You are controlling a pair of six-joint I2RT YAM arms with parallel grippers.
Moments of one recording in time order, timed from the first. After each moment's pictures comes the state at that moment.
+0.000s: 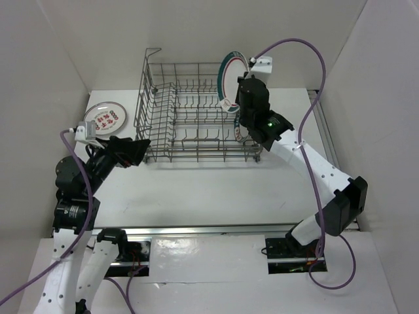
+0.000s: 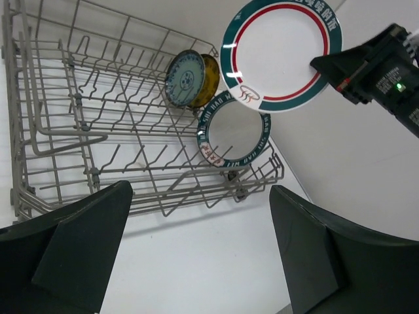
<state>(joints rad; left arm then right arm) -0.06 0.57 0.83 -0.20 0.35 -0.57 0.62 1.49 1.52 -0.12 0.68 0.20</state>
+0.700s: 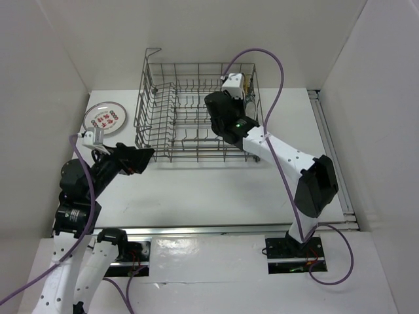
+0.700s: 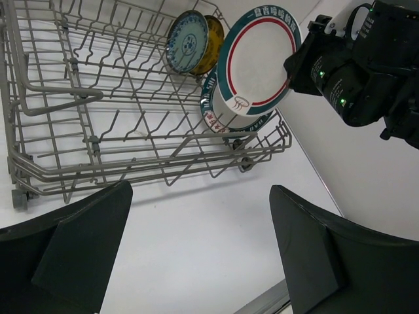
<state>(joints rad) -0.10 0.52 0.79 -0.30 0.36 -0.53 0.73 1.73 1.55 -0.25 1.14 0.13</state>
